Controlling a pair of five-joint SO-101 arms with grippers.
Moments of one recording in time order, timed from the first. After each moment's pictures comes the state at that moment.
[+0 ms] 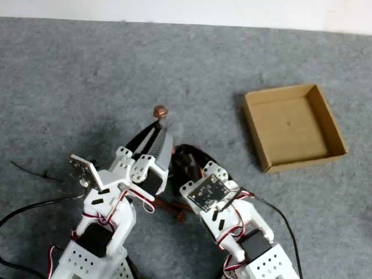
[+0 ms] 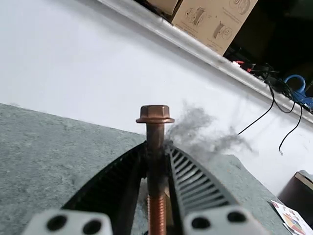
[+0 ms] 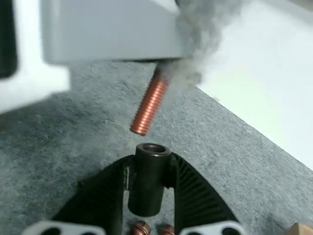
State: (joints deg) left arm 23.1 -102.6 96.1 5.9 32.2; right arm -38.3 -97.3 96.0 17.0 23.1
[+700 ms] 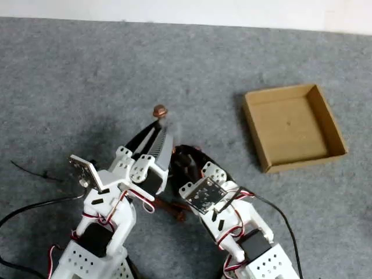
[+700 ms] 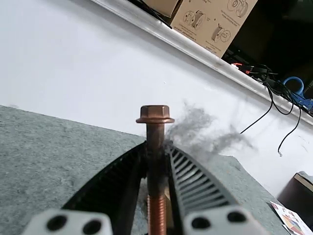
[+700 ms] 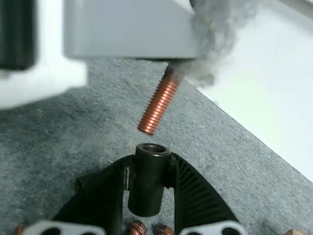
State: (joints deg) left arm 23.1 -102.6 96.1 5.7 32.2; right arm -38.8 -97.3 96.0 17.0 26.0
